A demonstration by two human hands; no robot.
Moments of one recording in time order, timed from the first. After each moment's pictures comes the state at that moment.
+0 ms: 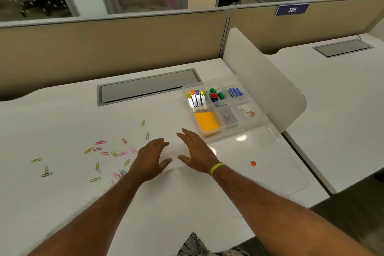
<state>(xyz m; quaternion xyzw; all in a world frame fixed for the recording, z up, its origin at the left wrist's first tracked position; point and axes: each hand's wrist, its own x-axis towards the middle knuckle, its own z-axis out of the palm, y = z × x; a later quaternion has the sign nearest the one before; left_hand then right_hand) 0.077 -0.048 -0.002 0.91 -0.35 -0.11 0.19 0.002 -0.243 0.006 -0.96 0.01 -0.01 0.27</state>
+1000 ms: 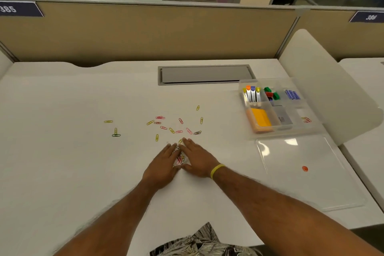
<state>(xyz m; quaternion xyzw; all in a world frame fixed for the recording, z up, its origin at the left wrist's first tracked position) 0.043 0.104 -0.034 0.93 -0.28 -0.15 0.19 0.029 -0.075 -0.022 -0.96 -0.13 0.17 0.18</state>
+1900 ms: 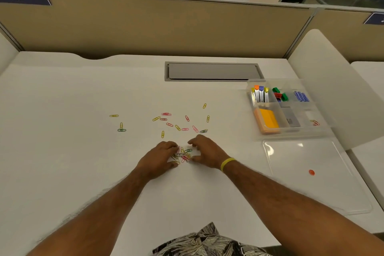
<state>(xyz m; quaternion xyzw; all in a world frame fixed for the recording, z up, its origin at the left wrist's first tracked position) 0.069 0.132 -0.027 0.91 -0.33 -0.13 0.19 0.046 -0.085 -0.011 -0.95 -0.08 0.15 0.27</state>
